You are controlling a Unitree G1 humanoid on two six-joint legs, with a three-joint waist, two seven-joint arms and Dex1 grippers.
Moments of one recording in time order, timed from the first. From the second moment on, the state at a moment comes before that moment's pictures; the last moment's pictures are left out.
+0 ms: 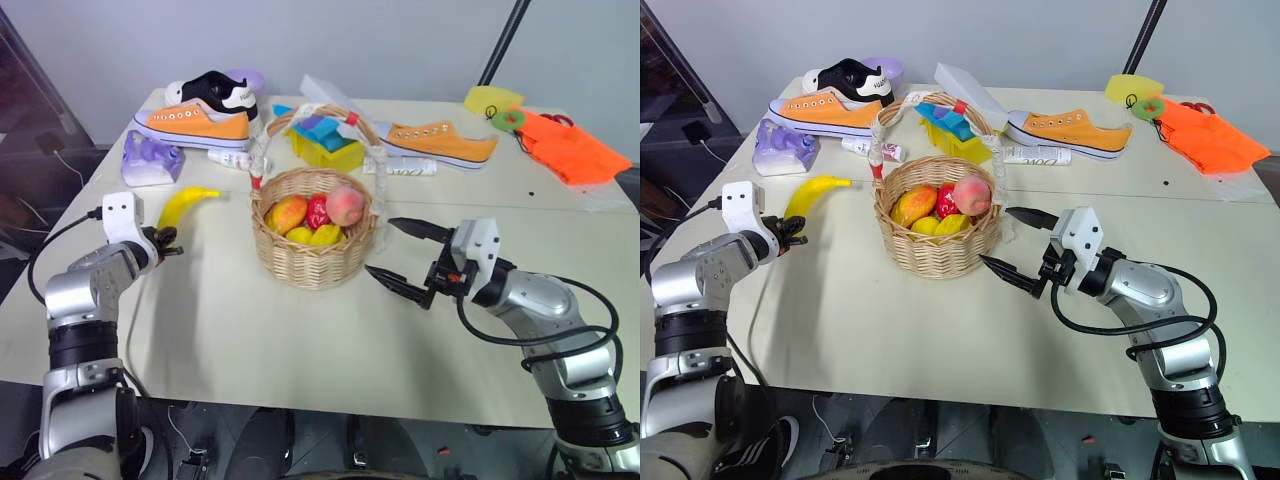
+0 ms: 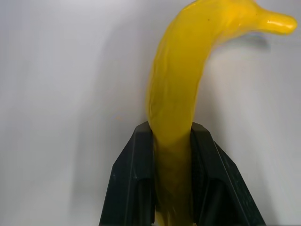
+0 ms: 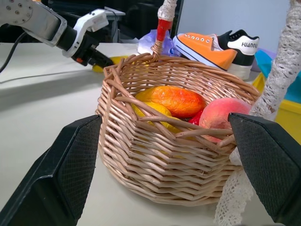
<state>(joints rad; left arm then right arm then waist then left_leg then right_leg) -0.51 0.54 0.34 0.22 -0.35 0.78 -0.27 -0.18 -0.59 -0.04 -0.35 0.47 0.23 0.85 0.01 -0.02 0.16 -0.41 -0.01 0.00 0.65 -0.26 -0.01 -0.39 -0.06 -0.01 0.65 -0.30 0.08</state>
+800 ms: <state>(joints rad) -0.32 0.49 0.22 -0.52 -0.75 0.80 -0.50 -0.20 -0.57 -0.05 -0.35 0.48 0.23 0.85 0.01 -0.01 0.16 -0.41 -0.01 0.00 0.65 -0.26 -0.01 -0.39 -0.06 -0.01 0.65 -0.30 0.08</state>
